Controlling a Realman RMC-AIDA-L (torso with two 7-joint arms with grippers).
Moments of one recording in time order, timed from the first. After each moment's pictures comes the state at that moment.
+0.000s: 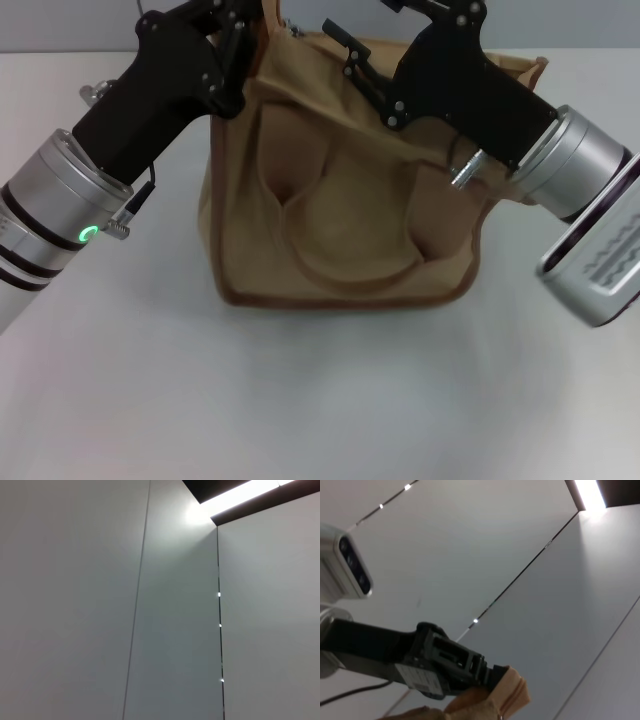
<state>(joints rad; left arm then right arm) -0.67 -2.08 0.36 -0.01 1.54 1.76 -0.61 0.79 2.09 -0.49 0.10 -1.48 -1.61 -0.30</state>
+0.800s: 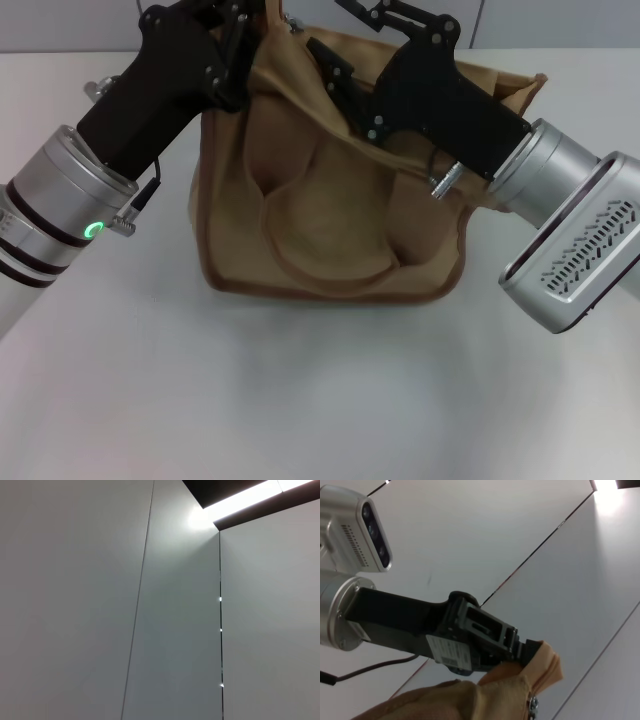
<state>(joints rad) -0.68 -2.08 0.35 -0.03 1.54 1.75 -0.61 0.80 2.09 -0.47 0.15 -1.50 -1.54 -0.37</state>
